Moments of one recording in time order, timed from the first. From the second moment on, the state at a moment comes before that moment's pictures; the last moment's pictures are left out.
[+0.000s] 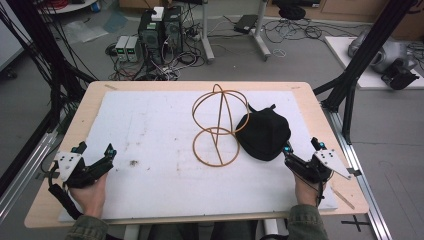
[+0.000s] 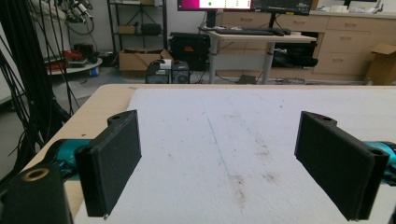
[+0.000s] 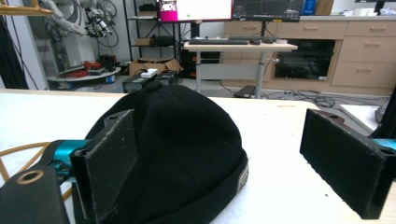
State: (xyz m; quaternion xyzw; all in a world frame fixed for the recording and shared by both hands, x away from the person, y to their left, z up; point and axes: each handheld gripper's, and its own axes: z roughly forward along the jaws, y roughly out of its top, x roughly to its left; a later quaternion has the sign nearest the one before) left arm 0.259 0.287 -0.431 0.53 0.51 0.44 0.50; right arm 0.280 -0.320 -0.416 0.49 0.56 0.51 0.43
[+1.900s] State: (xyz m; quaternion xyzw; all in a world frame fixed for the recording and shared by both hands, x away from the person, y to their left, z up) left arm 0.257 0.289 -0.435 0.54 0.52 0.42 0.51; right arm 0.351 -0.265 -0.410 0.52 0.67 0.39 0.35
